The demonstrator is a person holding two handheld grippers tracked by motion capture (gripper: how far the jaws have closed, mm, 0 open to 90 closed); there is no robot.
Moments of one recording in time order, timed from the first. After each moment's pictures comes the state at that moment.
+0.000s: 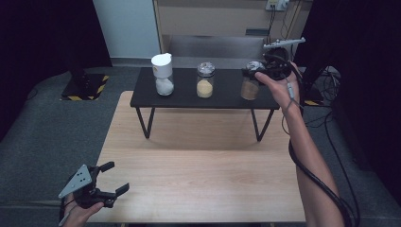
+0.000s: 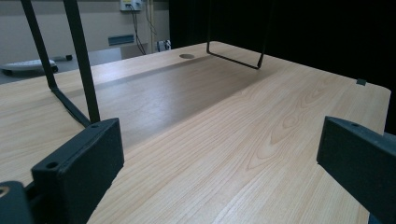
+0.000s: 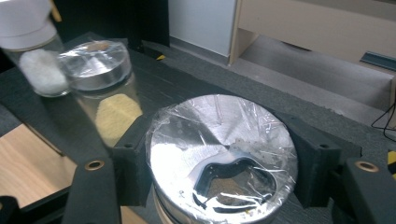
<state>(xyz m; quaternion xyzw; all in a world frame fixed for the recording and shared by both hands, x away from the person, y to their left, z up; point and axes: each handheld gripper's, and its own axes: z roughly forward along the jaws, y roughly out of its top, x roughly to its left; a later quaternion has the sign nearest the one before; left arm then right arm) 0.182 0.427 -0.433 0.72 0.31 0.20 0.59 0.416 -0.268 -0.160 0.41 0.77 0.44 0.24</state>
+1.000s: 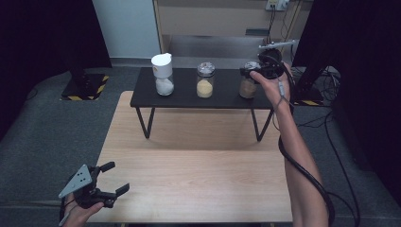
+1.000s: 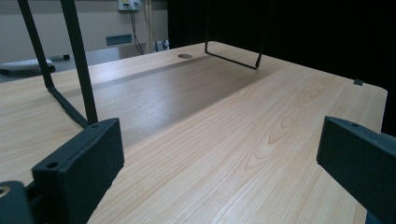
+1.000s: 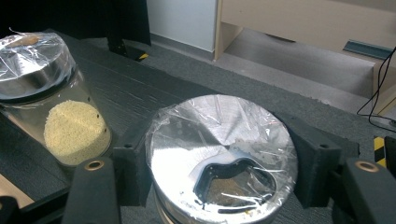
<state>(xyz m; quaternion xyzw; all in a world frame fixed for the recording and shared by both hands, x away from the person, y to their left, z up) 0.183 0.428 -0.434 0.72 0.31 0.19 0.59 0.441 -0.256 -0.182 0.44 0.75 0.42 0.25</state>
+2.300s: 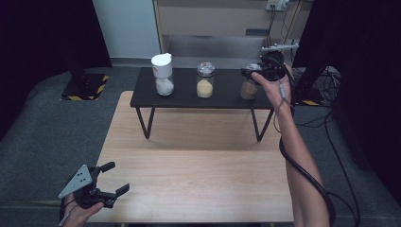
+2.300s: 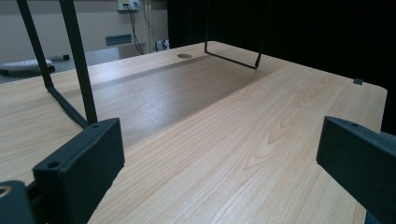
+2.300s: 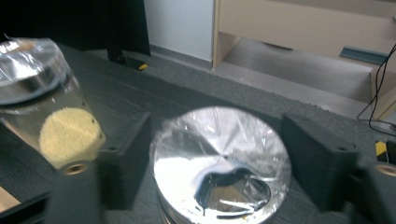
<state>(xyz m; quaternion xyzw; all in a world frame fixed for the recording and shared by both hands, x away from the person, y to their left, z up) 0.183 0.427 -0.433 0.72 0.31 0.19 0.59 0.436 -0.264 -0.193 0.44 0.74 0.45 0.26</state>
